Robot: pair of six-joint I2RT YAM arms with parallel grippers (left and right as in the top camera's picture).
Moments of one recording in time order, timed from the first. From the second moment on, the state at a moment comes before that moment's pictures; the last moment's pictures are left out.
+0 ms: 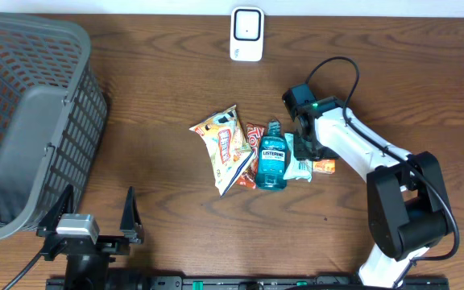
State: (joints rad) left arm -0.02 0.01 0.67 -0.66 0.05 -0.02; right arm 0.39 1.90 1.24 -0.91 0.29 0.46
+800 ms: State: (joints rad) left arm -0.02 0.01 0.67 -0.66 0.05 -0.02; right arm 0.36 2.02 1.32 -1.04 0.33 0.51
